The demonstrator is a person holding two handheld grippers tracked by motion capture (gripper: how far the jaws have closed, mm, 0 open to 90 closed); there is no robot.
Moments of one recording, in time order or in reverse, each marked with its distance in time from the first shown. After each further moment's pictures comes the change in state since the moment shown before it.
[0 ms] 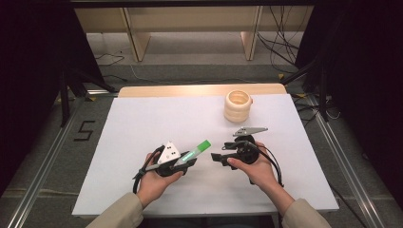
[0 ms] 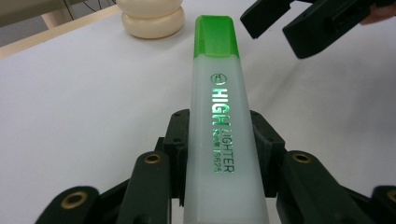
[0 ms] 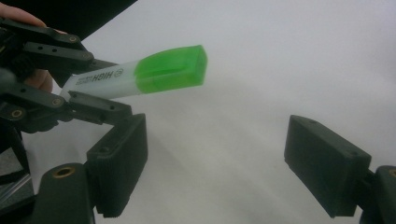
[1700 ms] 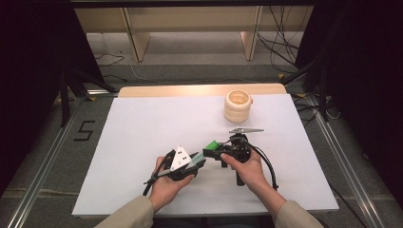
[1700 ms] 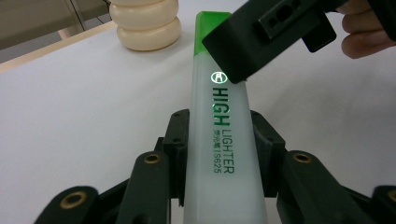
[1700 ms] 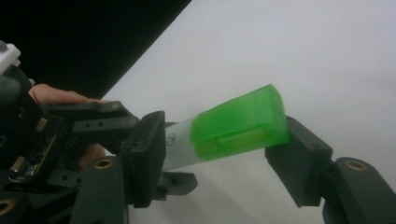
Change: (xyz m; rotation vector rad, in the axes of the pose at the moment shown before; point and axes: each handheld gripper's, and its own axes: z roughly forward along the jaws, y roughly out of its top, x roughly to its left) left arm -0.024 -0.003 0.023 -0.044 0.049 0.025; right arm 0.003 0.000 0.022 -0.081 0.131 0.210
